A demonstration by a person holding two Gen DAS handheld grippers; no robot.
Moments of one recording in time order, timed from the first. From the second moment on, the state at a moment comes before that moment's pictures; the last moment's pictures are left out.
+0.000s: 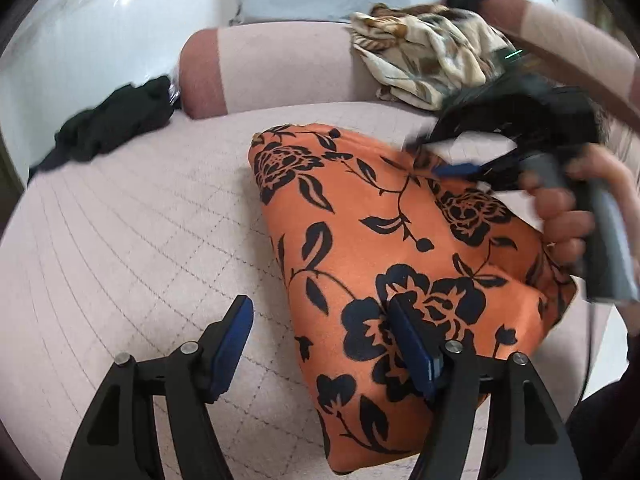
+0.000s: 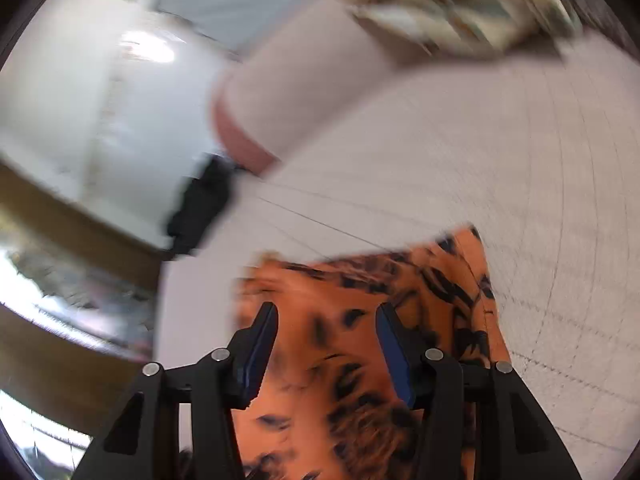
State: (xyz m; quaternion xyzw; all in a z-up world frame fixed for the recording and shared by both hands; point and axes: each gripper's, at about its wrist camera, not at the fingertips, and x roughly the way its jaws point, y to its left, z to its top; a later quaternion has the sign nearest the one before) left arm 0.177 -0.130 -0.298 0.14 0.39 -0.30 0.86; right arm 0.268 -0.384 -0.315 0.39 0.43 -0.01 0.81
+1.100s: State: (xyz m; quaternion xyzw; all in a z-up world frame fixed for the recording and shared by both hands) left arm 0.177 -0.111 -0.303 0.12 0.43 -0.31 0.84; right arm 0.165 -0.329 -0.335 0.26 0.57 -0.02 0.78
